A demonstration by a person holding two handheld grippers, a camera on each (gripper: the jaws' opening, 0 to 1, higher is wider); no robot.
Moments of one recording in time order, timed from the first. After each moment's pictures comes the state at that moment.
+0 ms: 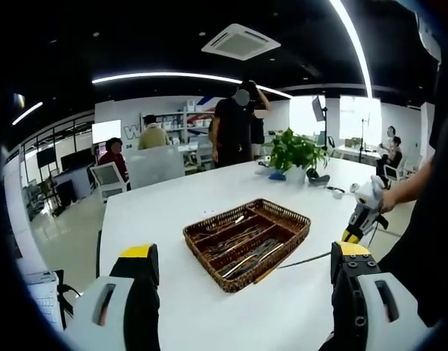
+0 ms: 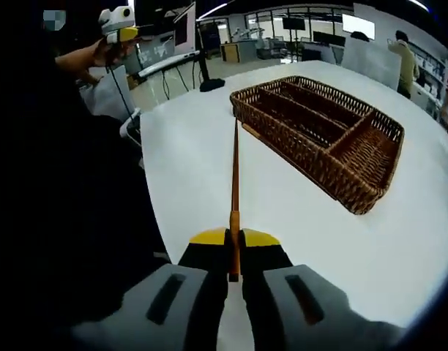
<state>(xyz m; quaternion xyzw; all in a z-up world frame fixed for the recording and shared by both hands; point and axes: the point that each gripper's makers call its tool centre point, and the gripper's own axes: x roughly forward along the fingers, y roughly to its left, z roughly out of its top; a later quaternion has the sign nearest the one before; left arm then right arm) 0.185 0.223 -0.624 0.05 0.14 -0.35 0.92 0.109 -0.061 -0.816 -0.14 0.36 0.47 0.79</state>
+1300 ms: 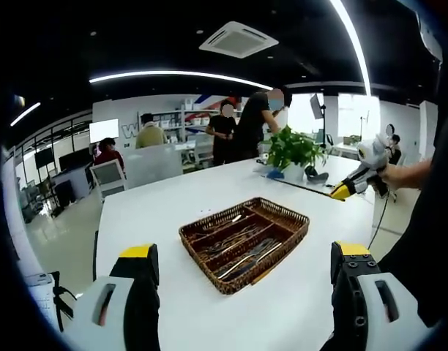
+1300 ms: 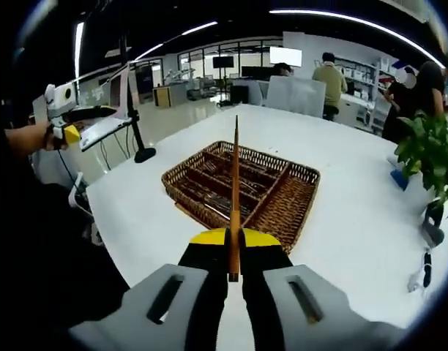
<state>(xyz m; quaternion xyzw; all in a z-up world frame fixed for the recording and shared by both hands) 0.186 0.210 -0.627 0.06 0.14 -0.36 0.92 0.194 -0.107 -0.690 -0.05 0.27 0.24 0.93</state>
